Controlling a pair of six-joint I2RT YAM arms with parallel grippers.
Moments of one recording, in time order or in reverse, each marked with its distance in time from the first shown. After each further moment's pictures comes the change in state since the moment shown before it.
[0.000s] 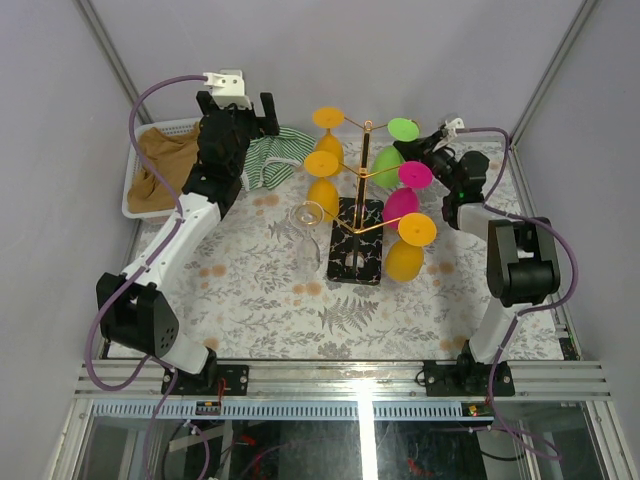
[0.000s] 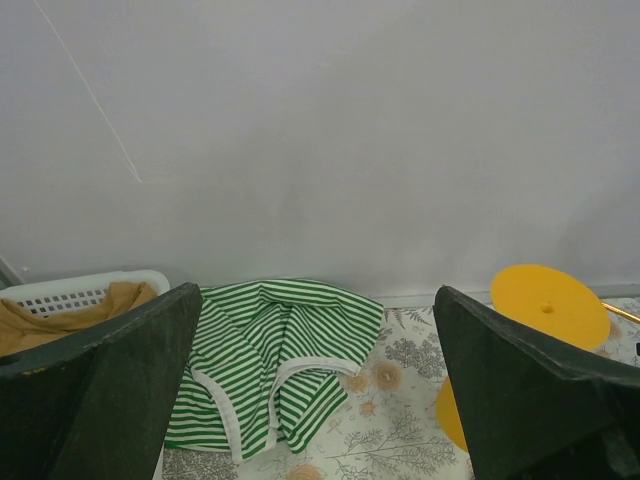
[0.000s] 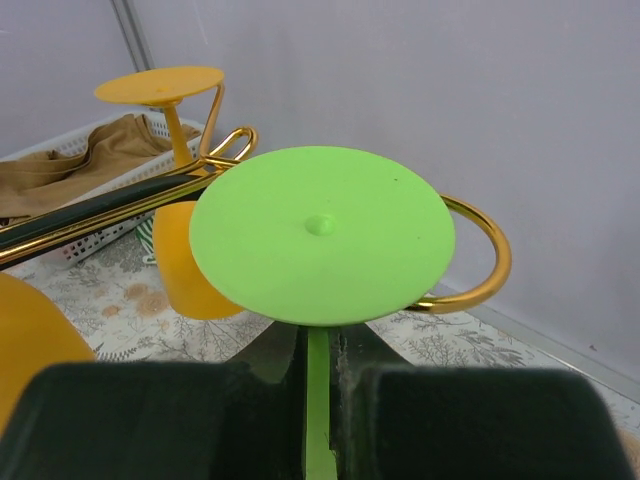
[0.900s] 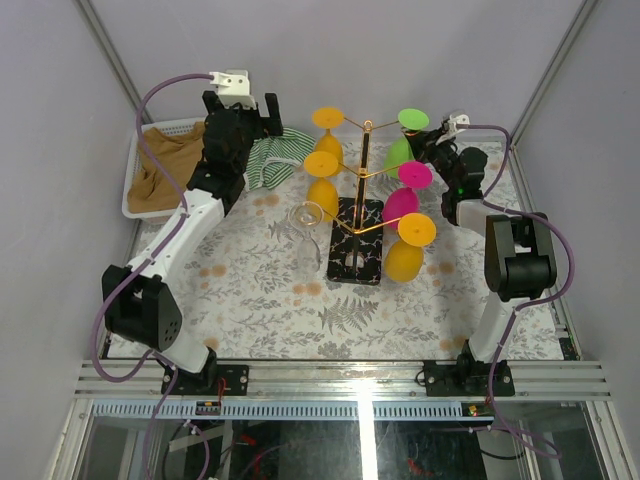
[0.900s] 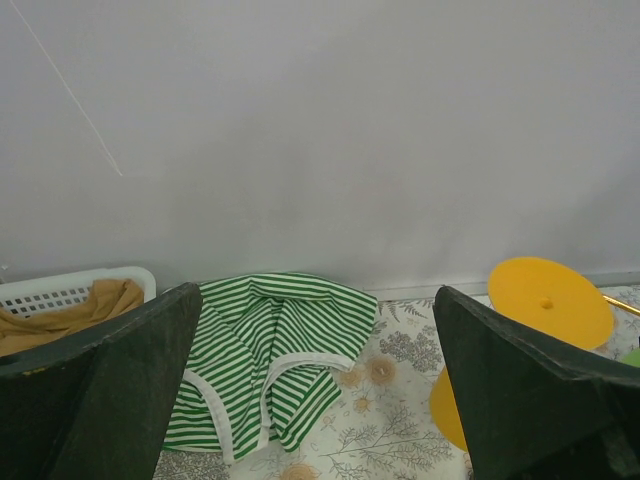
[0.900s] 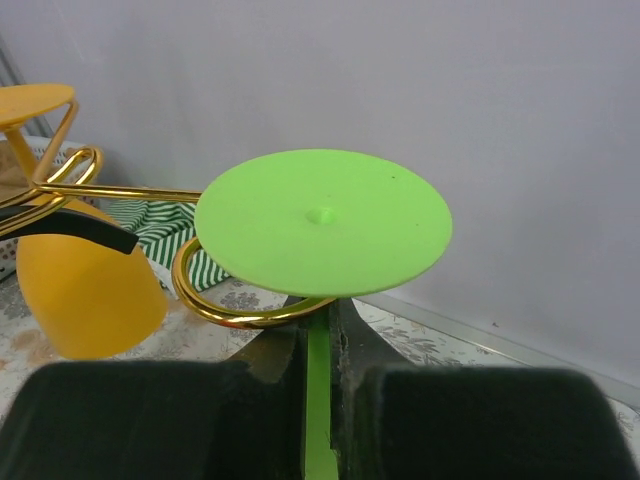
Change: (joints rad) left arm 0.000 0.041 0.017 0.000 0.019 -0.014; right arm 0.000 0.052 0.056 -0.020 0.193 -0.066
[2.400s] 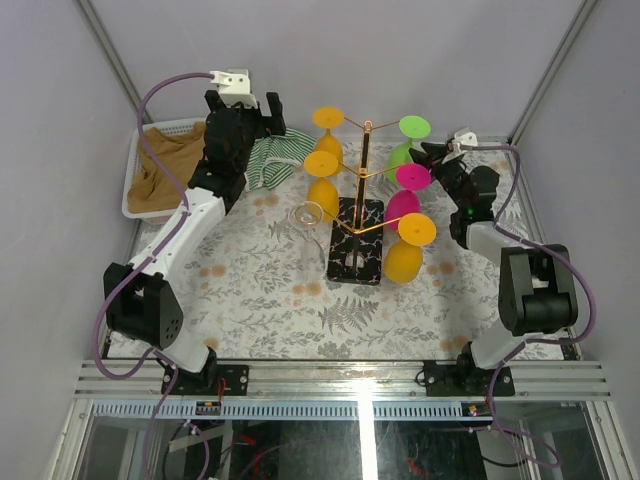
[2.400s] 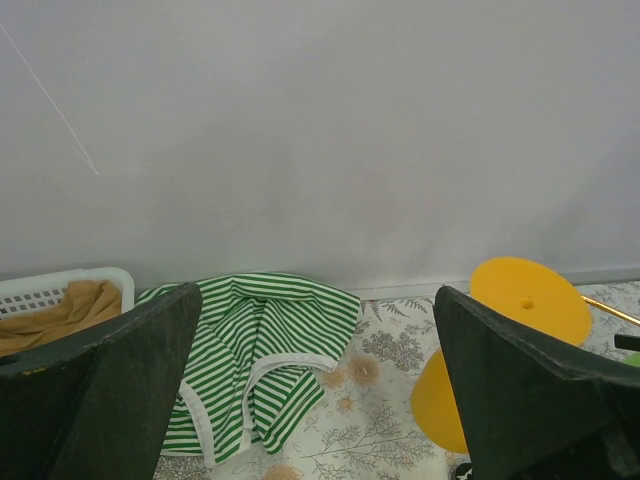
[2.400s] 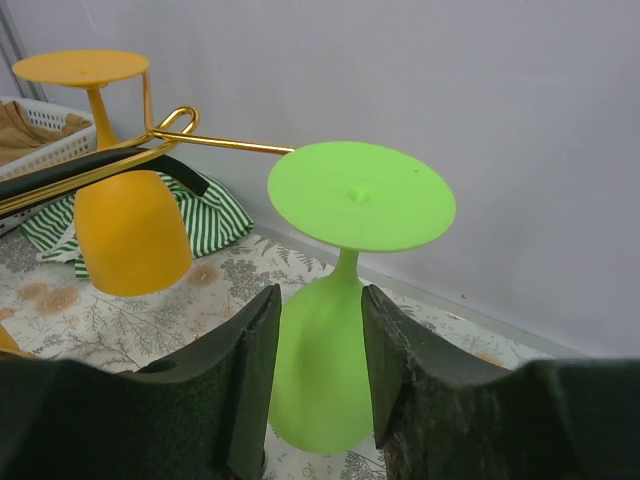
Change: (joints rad) left arm 0.000 0.015 0.011 0.000 0.028 -0.026; right arm 0.000 -0.246 -0.241 -0.031 0.016 -0.109
